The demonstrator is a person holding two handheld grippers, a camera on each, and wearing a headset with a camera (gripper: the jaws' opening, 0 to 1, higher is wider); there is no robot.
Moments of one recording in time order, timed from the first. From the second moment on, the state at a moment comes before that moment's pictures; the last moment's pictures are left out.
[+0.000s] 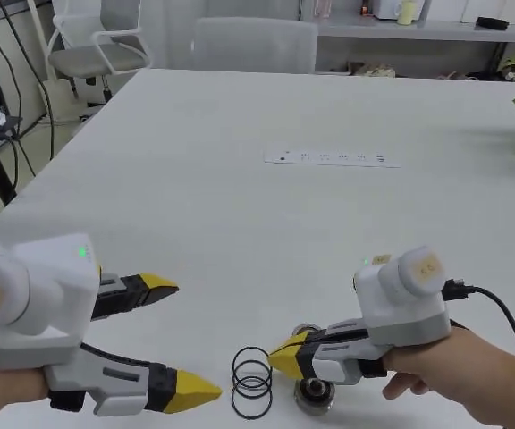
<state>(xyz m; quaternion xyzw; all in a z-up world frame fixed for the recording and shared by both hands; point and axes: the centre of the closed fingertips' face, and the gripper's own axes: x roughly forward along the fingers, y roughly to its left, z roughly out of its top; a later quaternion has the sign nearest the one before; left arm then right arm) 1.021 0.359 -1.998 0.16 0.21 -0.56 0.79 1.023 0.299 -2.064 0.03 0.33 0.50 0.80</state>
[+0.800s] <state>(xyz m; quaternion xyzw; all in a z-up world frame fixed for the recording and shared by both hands) 1.020 0.362 -2.003 0.16 0.22 -0.55 0.79 1.029 0.303 -2.072 -0.03 0.32 0.50 0.81</state>
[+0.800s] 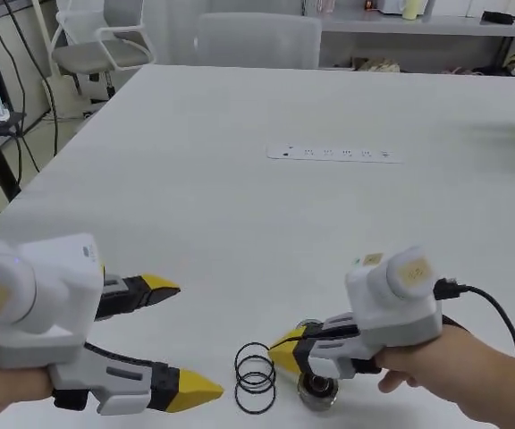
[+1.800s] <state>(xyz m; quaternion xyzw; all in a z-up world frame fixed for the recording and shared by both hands) 1.028 0.354 -2.002 0.16 0.22 -0.56 0.78 1.048 0.287 -2.045 -0.03 0.27 0.48 0.83</state>
